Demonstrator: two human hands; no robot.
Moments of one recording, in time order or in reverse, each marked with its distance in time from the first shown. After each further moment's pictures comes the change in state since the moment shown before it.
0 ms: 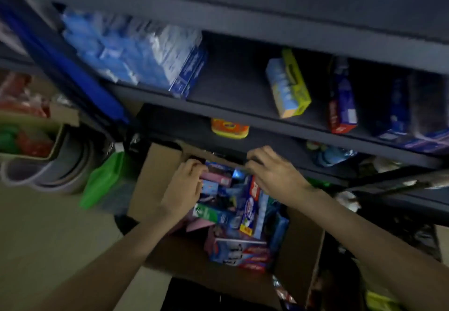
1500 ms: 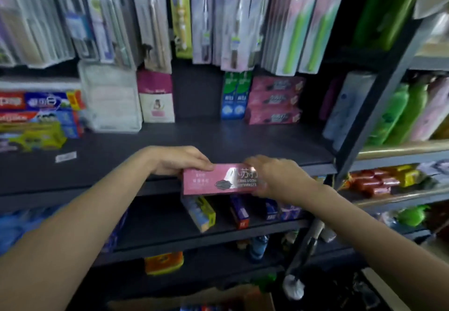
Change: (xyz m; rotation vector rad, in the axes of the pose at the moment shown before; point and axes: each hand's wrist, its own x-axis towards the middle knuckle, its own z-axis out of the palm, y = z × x) left_hand 0.174 0.210 -0.272 -0.459 -0.768 0.266; right_hand -0.010 0.008 -0.296 -0.366 -0.125 0.684
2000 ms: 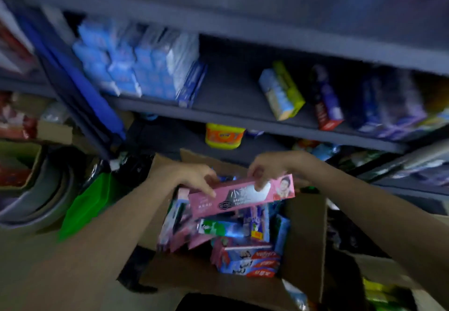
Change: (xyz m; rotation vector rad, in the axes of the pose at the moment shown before) left_hand -0.045 -0.302 0.161 0.137 -0.157 -0.374; right_hand 0.038 -0.169 0.231 0.364 -1.038 -0.391
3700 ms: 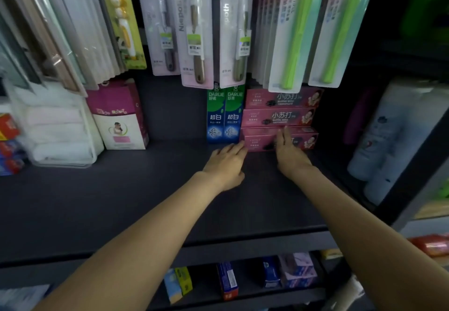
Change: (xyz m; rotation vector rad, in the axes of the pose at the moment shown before) left_hand 0.084 0.417 -0.244 0.712 0.842 0.346; right_hand -0.219 0.273 -0.248 -0.131 1.118 0.741
